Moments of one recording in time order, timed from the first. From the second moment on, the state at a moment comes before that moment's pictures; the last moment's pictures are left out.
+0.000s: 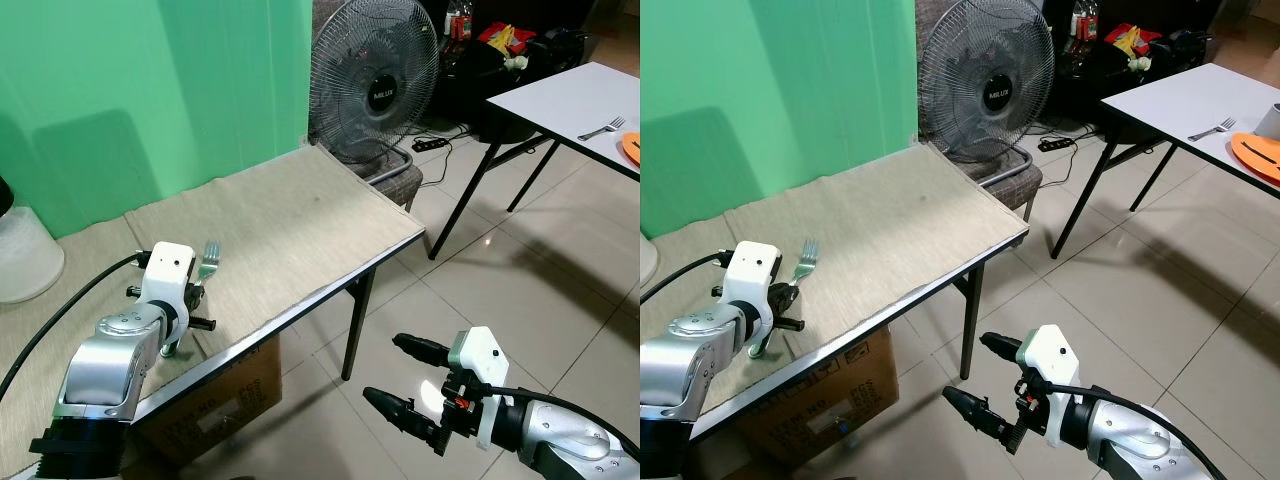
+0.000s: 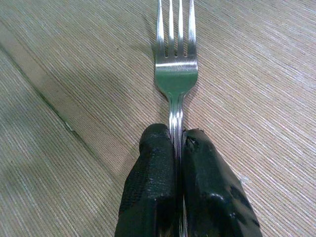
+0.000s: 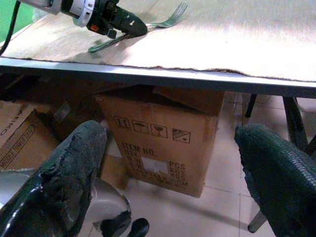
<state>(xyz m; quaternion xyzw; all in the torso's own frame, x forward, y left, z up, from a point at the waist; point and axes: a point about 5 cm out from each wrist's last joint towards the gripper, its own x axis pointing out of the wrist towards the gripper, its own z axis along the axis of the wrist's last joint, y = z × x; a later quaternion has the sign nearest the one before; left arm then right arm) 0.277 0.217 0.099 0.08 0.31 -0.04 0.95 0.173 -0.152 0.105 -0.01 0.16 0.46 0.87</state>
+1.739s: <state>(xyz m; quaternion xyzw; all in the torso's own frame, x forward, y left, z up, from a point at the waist) 0.282 0.114 0.151 0.03 -0.01 -0.14 0.99 0.212 -0.170 0.124 0.05 0.05 0.08 0.99</state>
